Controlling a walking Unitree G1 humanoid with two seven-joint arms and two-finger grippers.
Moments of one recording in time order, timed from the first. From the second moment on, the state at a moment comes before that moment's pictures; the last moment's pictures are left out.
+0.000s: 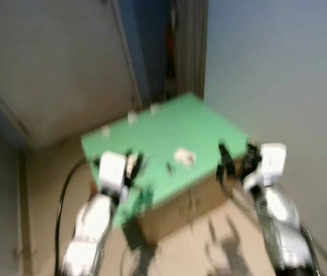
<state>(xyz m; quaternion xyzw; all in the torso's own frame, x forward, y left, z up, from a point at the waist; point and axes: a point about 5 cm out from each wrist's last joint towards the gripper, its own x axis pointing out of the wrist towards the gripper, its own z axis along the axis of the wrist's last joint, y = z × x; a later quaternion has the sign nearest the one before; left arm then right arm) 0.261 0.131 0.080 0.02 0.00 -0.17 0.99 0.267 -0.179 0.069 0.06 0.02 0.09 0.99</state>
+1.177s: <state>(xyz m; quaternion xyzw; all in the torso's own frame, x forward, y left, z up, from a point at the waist) 0.282 0.114 0.089 0.05 -0.02 -0.25 0.97 0.270 -0.174 0.060 0.05 0.04 0.10 0.99</state>
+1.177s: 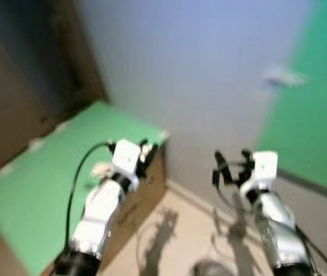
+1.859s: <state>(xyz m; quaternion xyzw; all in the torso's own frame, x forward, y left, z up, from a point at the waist) 0.285 0.104 0.096 0.03 -0.02 -0.30 0.95 0.259 -0.180 0.063 0.05 0.04 0.11 0.99</state>
